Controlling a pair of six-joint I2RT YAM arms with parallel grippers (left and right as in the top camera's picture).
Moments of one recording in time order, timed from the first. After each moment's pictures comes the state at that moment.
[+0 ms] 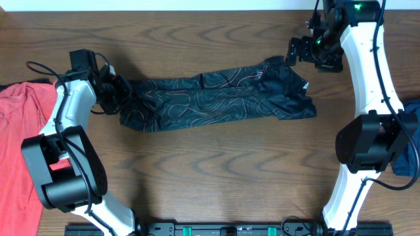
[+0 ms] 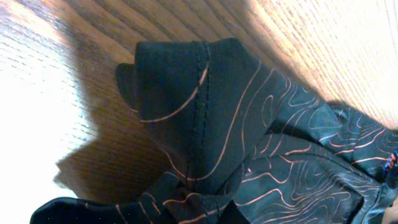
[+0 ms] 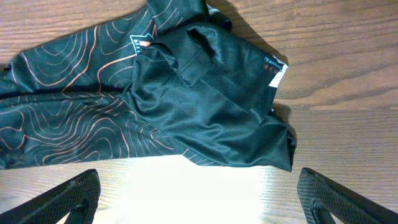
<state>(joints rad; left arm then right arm) 0.24 1.86 1.28 -0.73 0.43 -0.42 0.04 2.14 2.16 -1.43 -0.19 0.17</state>
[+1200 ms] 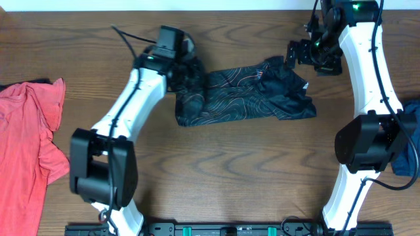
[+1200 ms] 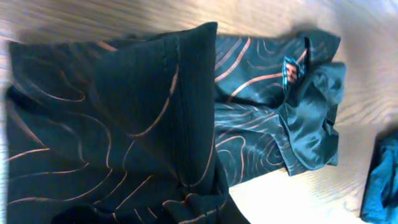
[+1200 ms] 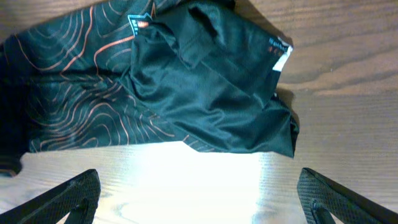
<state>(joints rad) -0.29 1.88 1.46 -0.66 0.38 -0.55 0.05 2.14 2.16 -1.49 -0.19 0.17</state>
